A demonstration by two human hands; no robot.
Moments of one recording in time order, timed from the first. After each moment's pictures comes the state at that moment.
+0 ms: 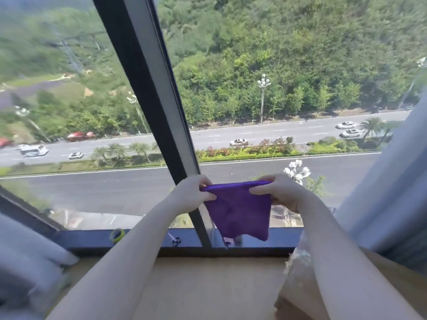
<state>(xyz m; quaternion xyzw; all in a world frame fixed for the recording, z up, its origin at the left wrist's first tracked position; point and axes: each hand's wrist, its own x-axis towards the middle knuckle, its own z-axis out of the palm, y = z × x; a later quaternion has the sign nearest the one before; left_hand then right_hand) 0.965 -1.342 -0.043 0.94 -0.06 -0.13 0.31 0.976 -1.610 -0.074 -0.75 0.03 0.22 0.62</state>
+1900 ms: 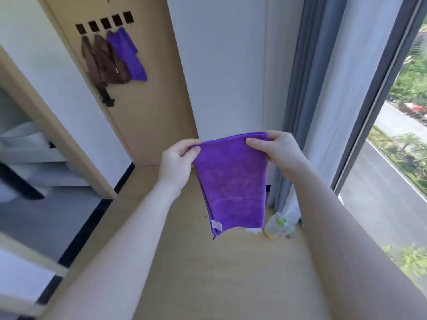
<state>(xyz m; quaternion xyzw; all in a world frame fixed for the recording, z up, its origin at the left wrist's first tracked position) 0.532 -0.722 -0.015 0.54 0.55 0.55 0.34 0.778 -0.679 -0.020 -0.48 -0.55 0.48 0.50</state>
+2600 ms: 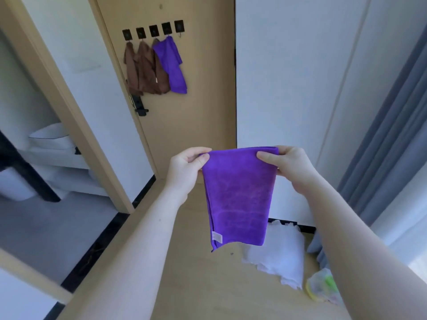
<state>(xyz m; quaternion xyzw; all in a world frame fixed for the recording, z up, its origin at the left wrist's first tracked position) 0.324 -0.529 0.002 0.50 0.55 0.58 0.33 0.573 -0.471 0.002 -0.47 -0.57 0.51 0.45</state>
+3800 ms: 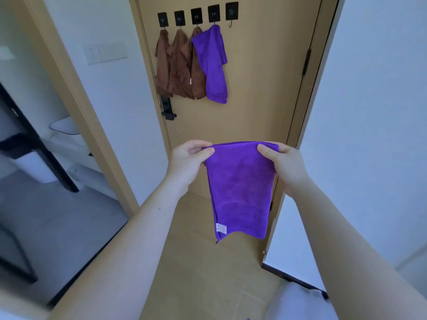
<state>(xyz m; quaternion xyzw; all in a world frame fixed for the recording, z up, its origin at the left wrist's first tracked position) 0.153 -0.190 0.015 0.39 0.60 0.63 0.30 0.364 -0.100 0.007 -0.40 -0.55 0.57 0.46</state>
